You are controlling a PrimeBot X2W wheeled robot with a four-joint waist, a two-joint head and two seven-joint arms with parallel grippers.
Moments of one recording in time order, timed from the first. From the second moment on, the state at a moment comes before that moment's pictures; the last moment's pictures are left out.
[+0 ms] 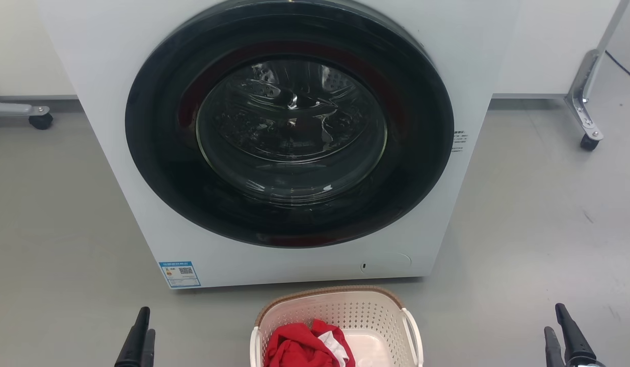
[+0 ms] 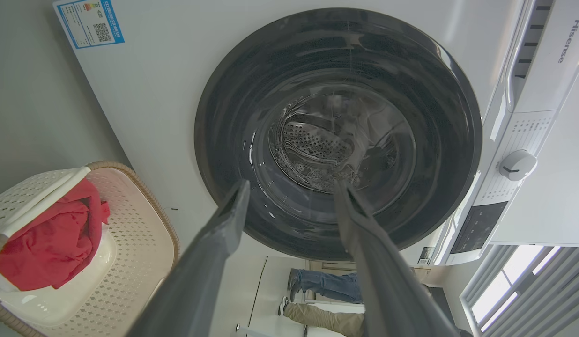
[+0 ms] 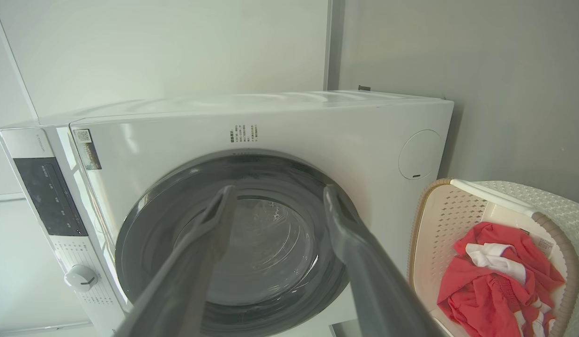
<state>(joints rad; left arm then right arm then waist) -0.05 0.03 0.08 0.32 -1.60 -0.12 0.11 -0.07 -0.03 -0.13 0.32 1.60 0.12 0.11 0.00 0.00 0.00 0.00</state>
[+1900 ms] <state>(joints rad) -0.12 0.15 -0.18 0.19 -0.91 -0.01 -0.10 -0.11 -0.18 0.13 0.27 0.91 0.03 -0.10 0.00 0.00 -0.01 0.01</state>
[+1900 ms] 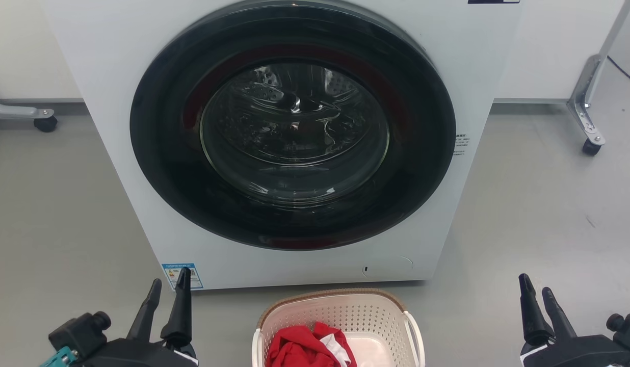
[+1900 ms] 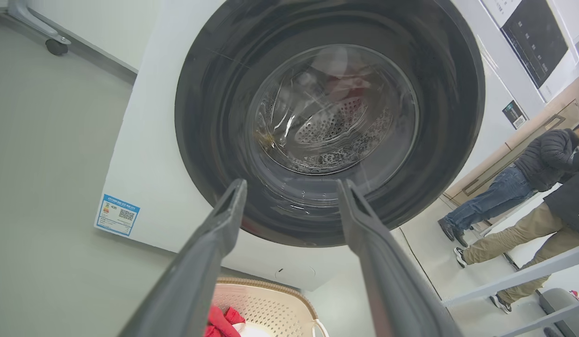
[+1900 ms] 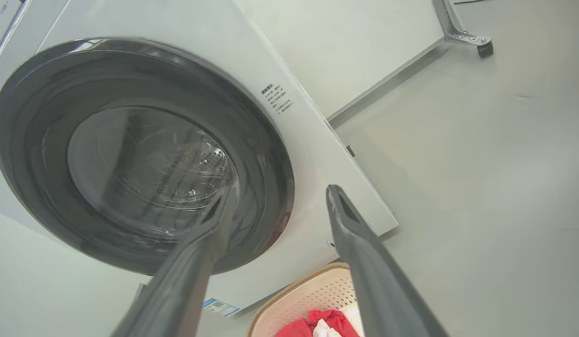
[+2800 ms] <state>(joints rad) -0.12 0.19 -0.32 0.20 -0.52 0.08 -0.19 -0.13 -0.23 0.27 0.32 0.54 -0.04 -0.21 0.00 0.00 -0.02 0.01</state>
